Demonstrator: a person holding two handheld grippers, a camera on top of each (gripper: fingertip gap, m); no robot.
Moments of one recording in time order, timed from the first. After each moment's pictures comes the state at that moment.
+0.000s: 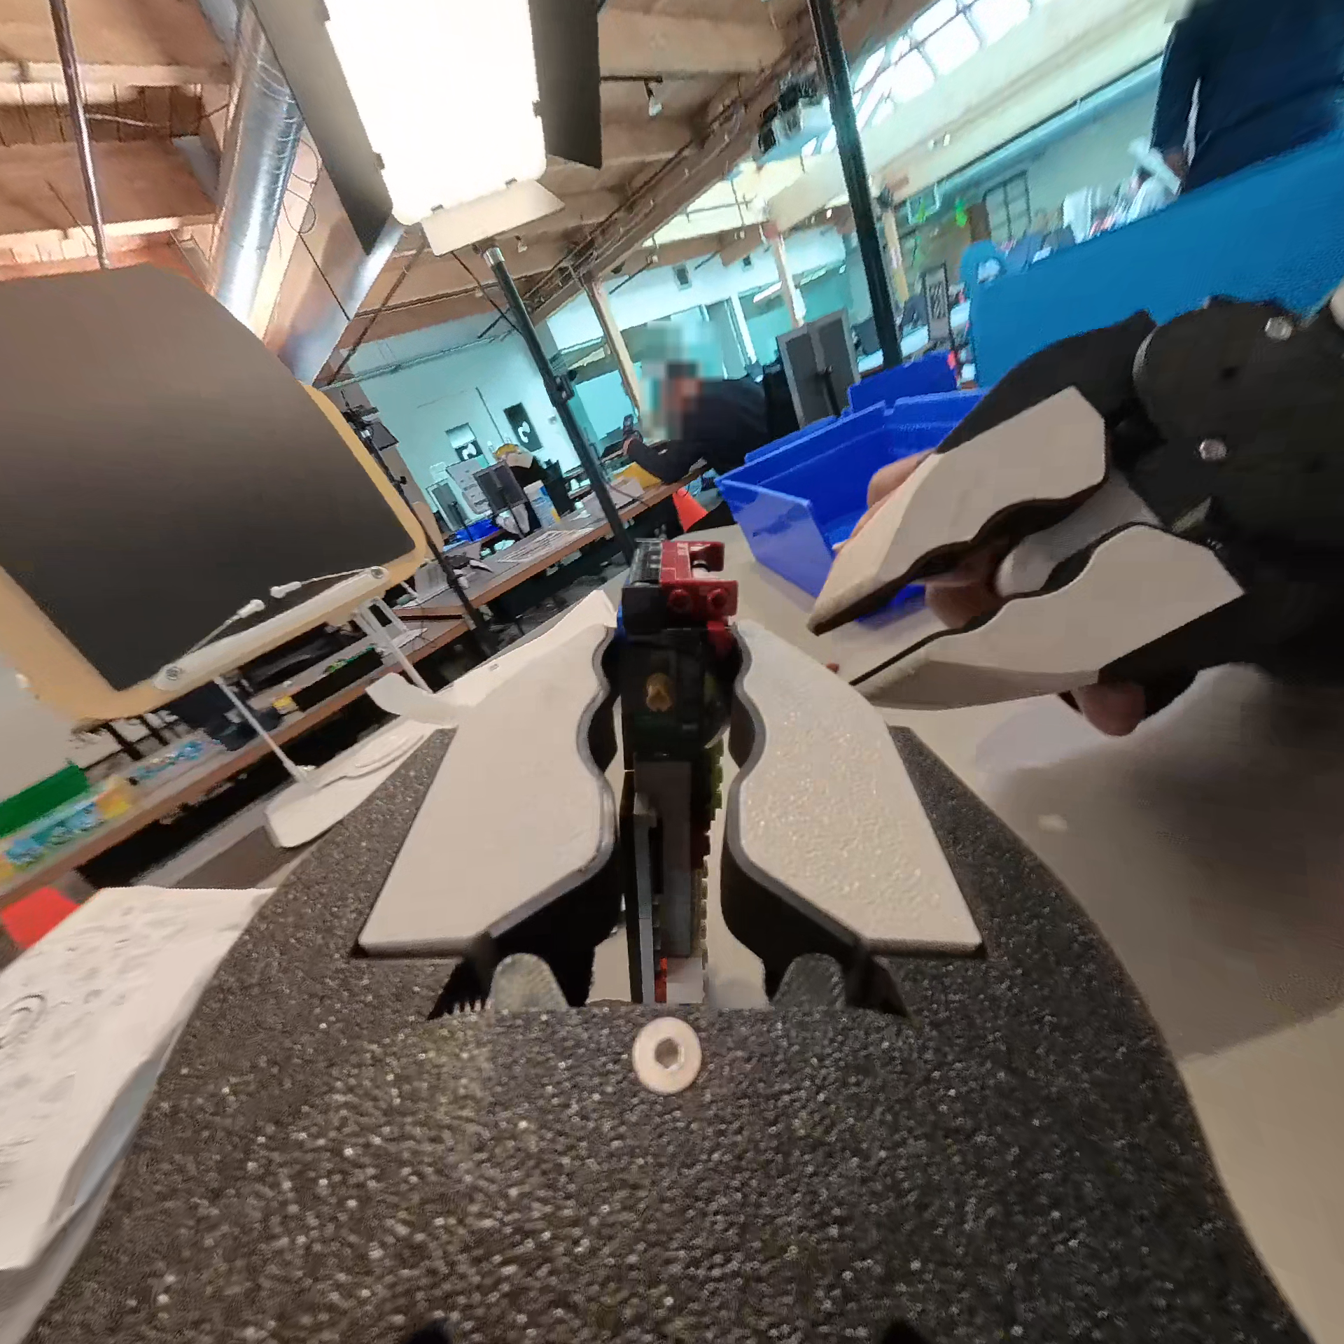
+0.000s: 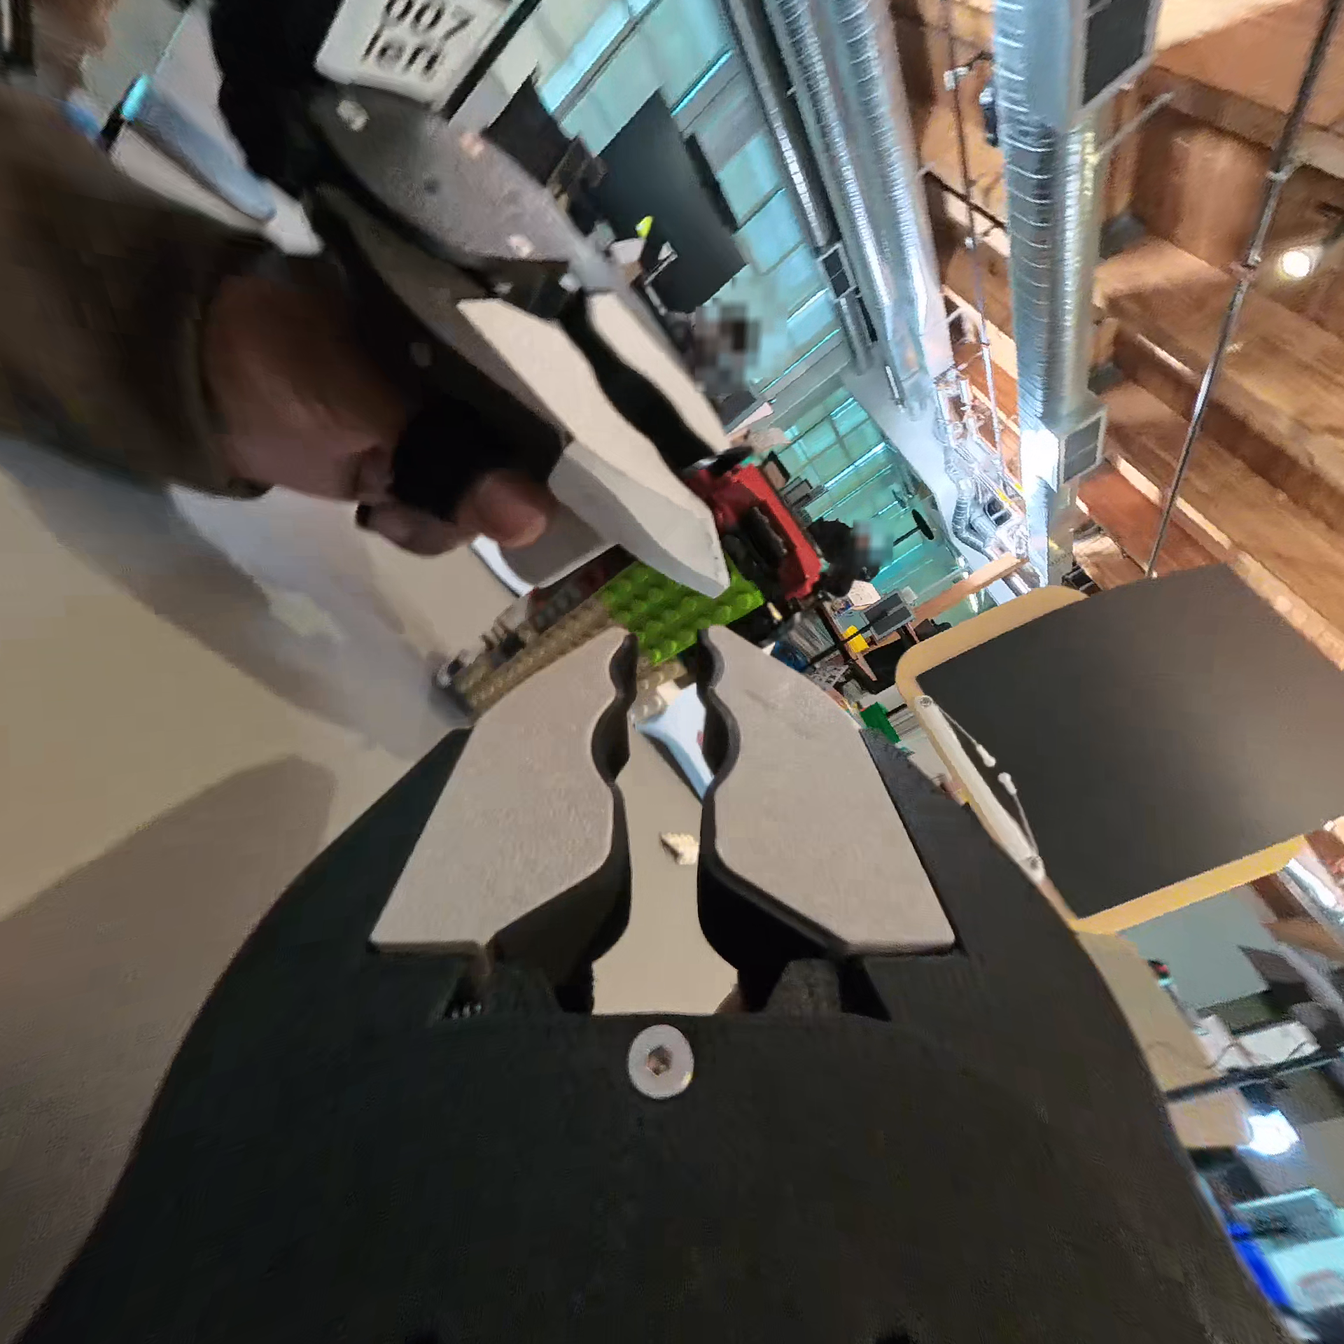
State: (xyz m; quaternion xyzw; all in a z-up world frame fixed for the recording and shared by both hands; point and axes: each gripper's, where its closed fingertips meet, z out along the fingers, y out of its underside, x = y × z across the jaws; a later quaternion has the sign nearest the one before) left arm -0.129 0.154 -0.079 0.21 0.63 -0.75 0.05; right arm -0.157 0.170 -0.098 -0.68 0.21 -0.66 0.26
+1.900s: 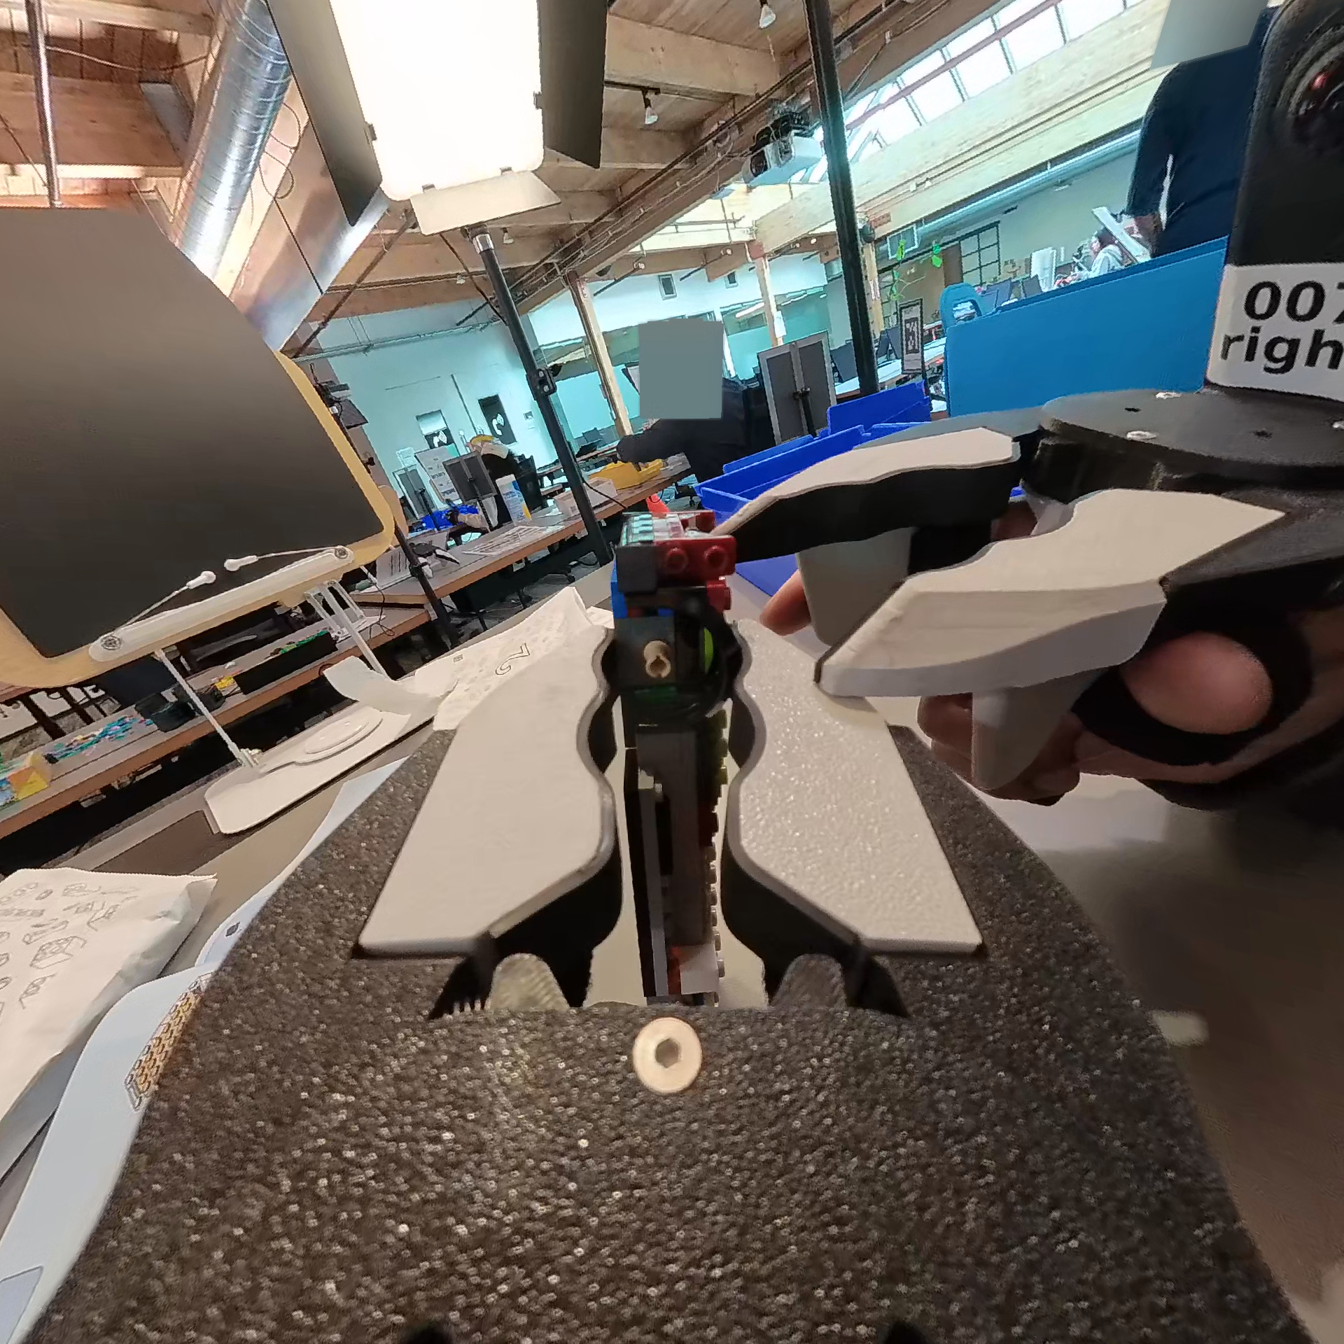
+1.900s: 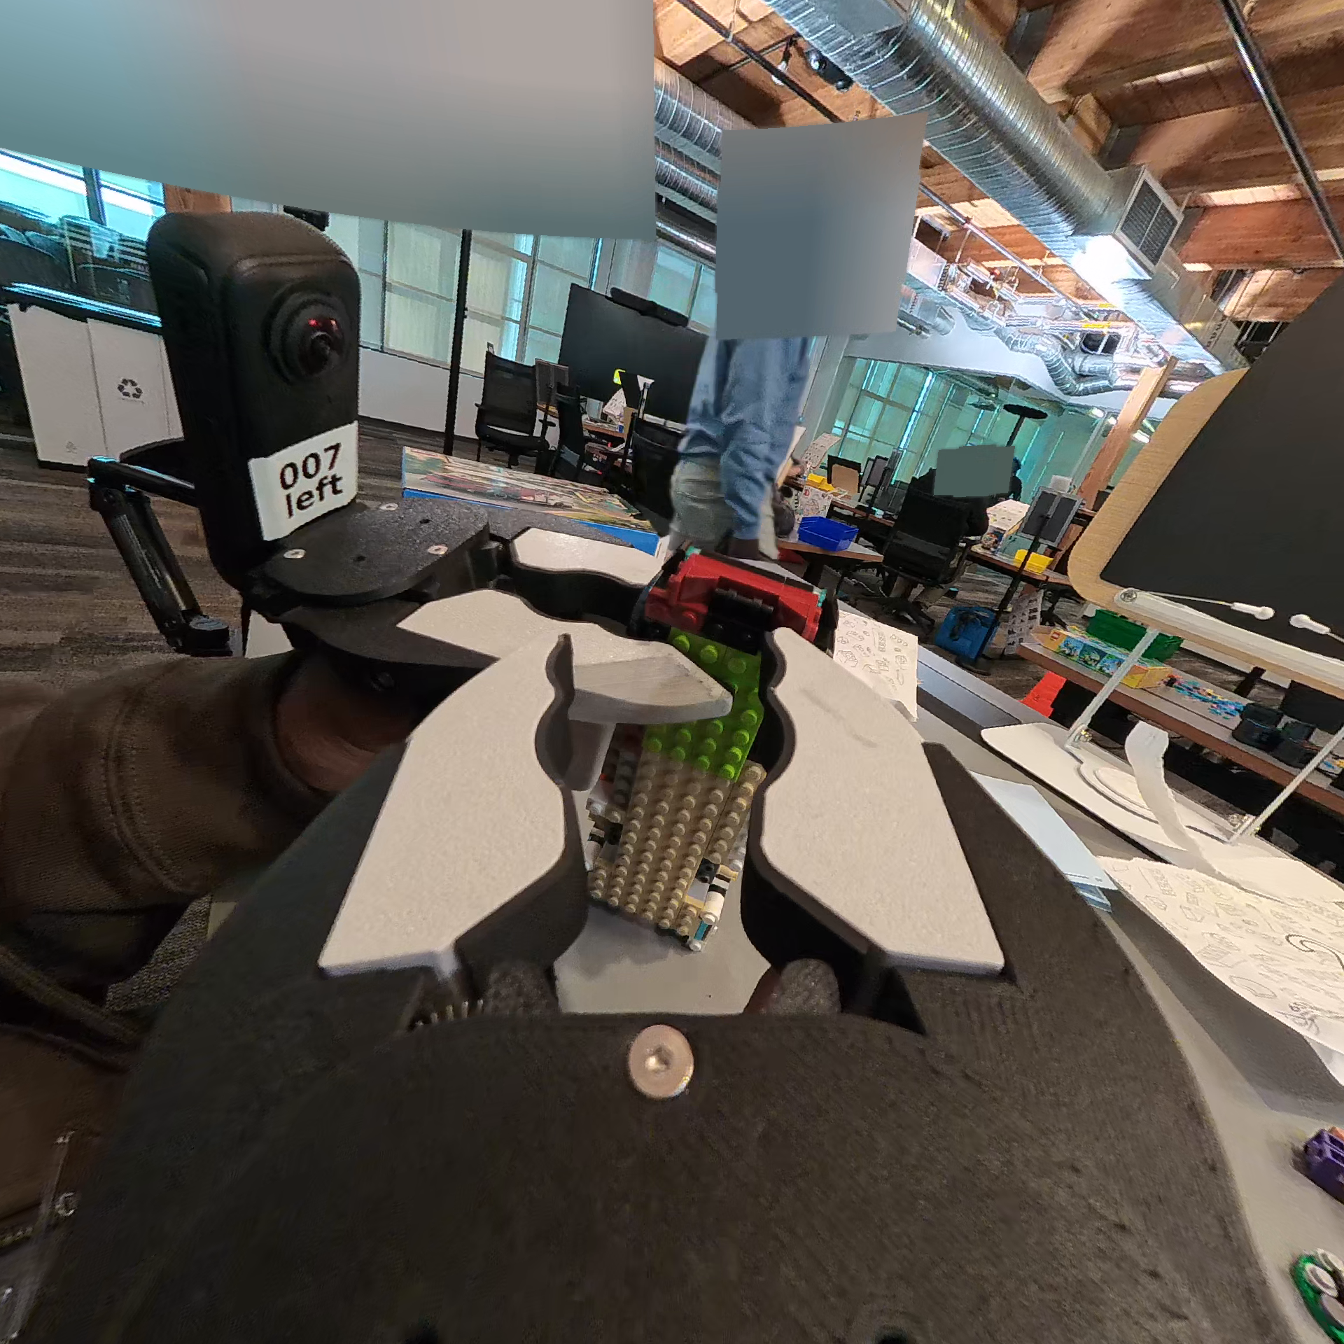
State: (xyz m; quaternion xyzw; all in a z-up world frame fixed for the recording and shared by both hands) left arm -0.130 0.155 -0.082 0.19 0.63 -0.75 0.01; right arm -0.139 0.185 -0.071 -0.54 0.37 -0.57 0.49
